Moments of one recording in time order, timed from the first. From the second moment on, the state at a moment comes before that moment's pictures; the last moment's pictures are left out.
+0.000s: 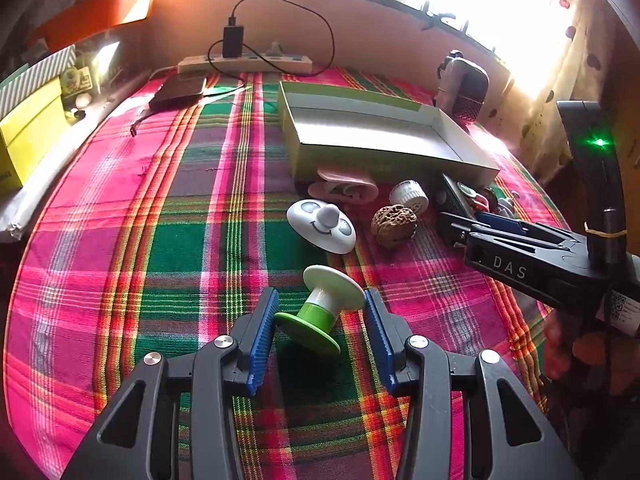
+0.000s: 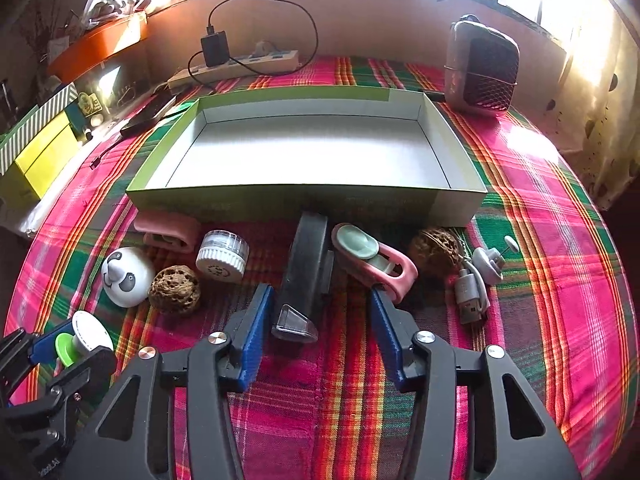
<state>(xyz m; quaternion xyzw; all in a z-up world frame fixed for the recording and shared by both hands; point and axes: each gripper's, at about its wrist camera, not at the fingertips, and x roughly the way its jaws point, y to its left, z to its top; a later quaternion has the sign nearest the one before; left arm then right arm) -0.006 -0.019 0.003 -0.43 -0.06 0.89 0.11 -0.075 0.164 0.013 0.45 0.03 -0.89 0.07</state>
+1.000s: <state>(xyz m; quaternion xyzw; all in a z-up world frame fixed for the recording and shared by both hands) -0.008 -0.013 0.004 -0.44 -0.05 0.89 0.09 -0.066 0.177 0.014 0.43 0.02 -0.90 0.10</state>
